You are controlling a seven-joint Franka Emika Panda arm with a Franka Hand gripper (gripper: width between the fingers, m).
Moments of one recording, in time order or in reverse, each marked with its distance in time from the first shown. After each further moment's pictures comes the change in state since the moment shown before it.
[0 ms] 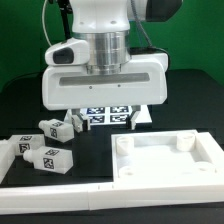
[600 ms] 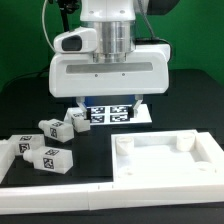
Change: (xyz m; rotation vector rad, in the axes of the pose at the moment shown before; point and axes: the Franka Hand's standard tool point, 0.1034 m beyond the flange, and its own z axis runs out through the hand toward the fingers) arm -0.022 -0.007 -0.011 -0.025 0.016 -0.027
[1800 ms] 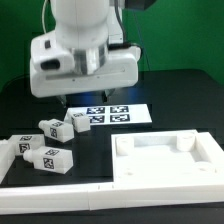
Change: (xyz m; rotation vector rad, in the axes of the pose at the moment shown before) arm -0.105 0.043 0.013 0.026 -0.645 -0.177
